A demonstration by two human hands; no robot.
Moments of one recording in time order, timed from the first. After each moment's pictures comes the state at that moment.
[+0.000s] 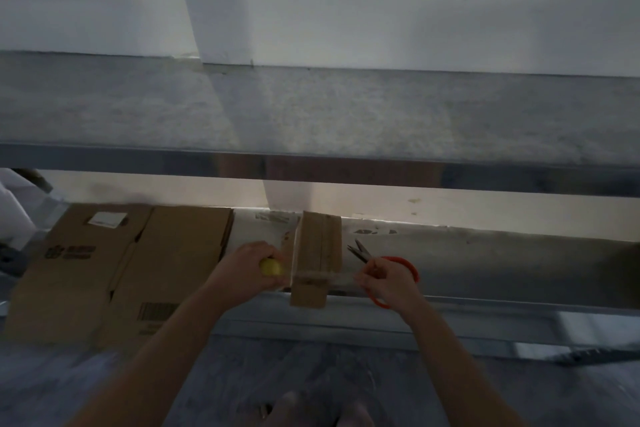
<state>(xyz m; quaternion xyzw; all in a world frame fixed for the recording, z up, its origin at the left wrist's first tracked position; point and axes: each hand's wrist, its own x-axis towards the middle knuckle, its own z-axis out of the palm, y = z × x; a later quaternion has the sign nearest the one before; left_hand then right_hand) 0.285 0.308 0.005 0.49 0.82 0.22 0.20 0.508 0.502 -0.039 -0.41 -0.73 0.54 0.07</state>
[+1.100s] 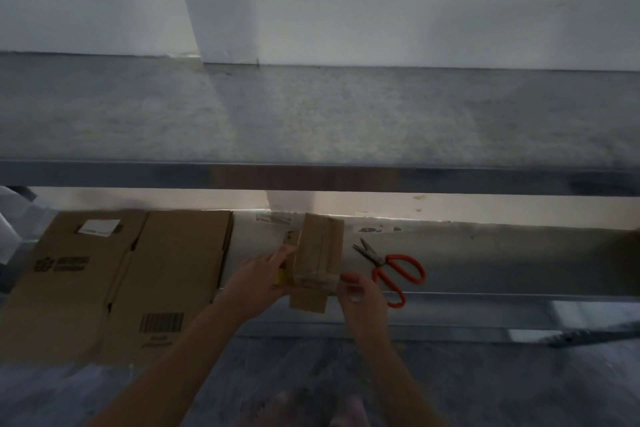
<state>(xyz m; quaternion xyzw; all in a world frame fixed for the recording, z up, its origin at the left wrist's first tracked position) 0.275 0.314 -0.041 0.55 0.80 0.18 0.17 0.469 0.420 -0.075 -0.50 -0.68 0.49 0.20</state>
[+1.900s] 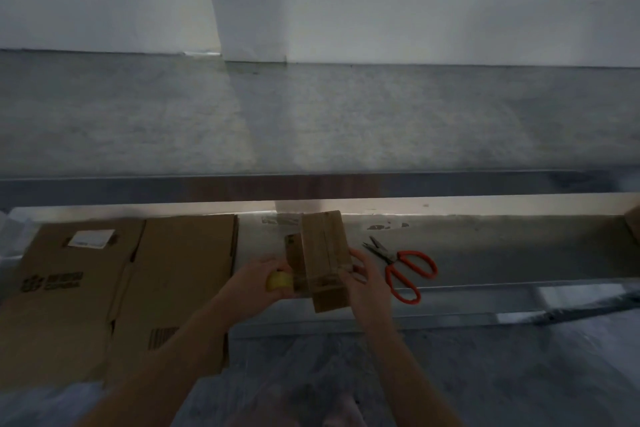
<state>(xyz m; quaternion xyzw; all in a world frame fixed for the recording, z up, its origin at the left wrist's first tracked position) 0.225 0.297 -0.051 0.53 0.76 0.23 0.30 0.429 0.412 -0.055 -0.51 -0.59 0.59 0.20</state>
